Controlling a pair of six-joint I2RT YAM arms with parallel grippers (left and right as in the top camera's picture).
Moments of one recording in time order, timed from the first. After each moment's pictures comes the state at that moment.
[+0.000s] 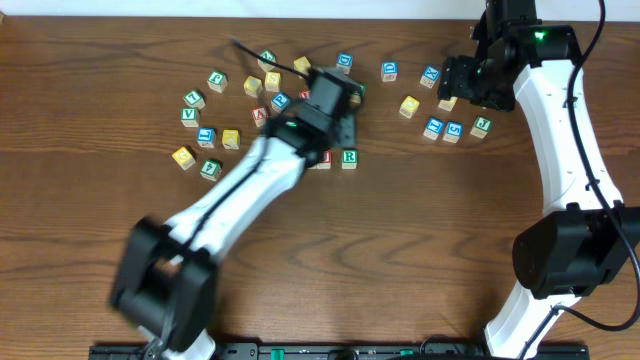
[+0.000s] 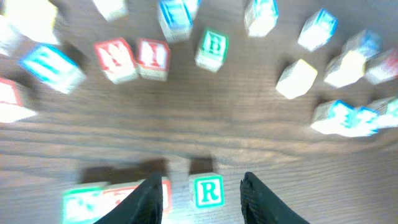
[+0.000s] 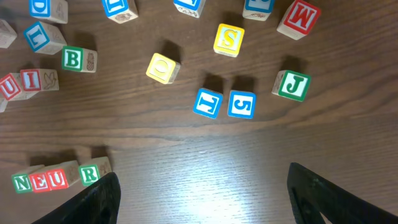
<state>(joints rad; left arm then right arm) -0.56 1.79 1.39 -0.48 -0.09 -0.53 0.07 1.96 1.95 -1.20 -0.06 0.27</state>
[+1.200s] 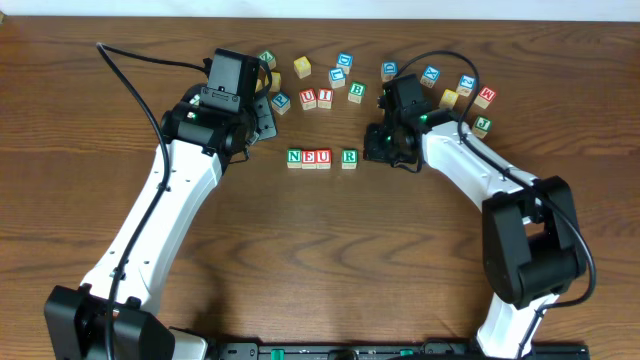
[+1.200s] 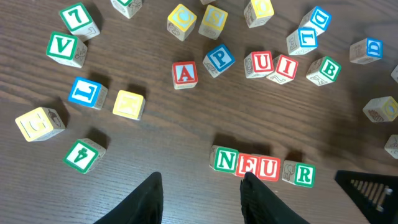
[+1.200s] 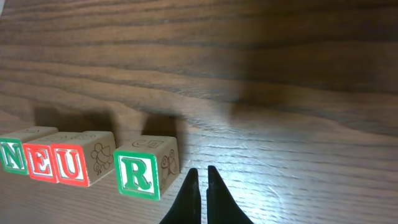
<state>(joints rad) -0.29 1.57 1.39 -0.81 -0.09 -0.50 0.36 1.96 1.33 -0.55 -0.20 0.47</state>
